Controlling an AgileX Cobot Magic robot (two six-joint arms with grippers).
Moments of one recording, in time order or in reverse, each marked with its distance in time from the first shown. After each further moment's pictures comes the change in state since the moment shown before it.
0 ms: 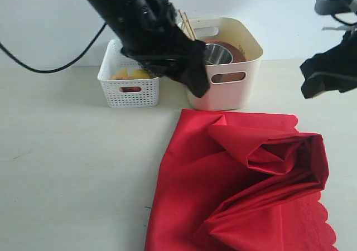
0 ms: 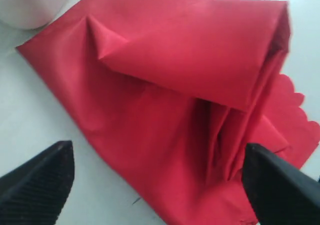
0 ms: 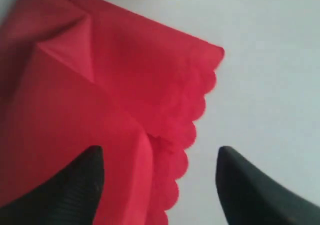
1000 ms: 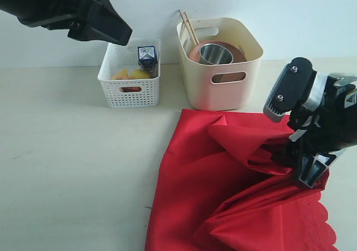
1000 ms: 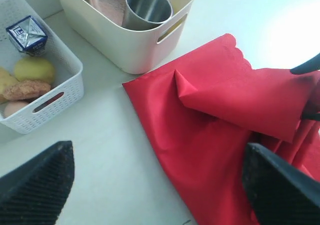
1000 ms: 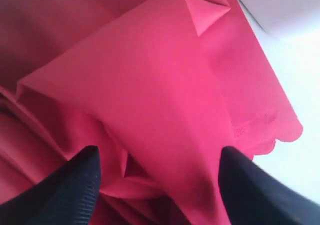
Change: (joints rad) left arm 0.201 -0.409 0.380 -0.080 -0.296 0.106; right arm 0.243 -0.098 0.404 -0.017 -0.398 -0.557
